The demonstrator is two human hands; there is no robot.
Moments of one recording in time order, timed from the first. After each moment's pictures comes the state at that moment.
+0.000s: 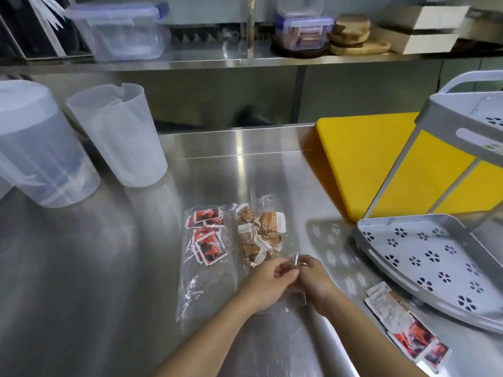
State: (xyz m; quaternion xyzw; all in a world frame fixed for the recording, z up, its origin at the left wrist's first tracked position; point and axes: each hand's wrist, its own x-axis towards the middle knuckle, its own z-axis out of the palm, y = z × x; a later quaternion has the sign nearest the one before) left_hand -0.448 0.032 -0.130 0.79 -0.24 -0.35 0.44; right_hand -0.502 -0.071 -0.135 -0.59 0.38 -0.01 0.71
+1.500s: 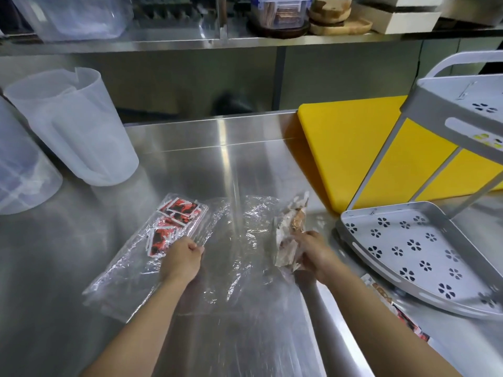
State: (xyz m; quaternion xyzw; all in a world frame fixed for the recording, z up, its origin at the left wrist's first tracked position) left_hand -0.347 0.082 -0.164 0.94 -0.03 -0.15 0.32; right_hand -0.482 -0.129 -0.135 -0.55 0.46 -0.03 0.70
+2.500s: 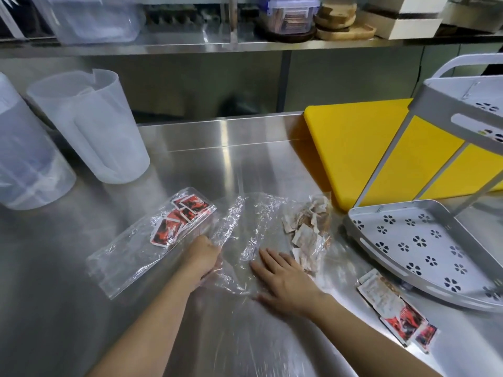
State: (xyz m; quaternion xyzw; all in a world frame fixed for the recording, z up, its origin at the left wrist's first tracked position) left_hand -0.359 0.081 -0.144 0.90 -0.03 -0.26 0.33; right_hand -0.502 -0.058 -0.157 -0.99 0.04 0.13 0.09
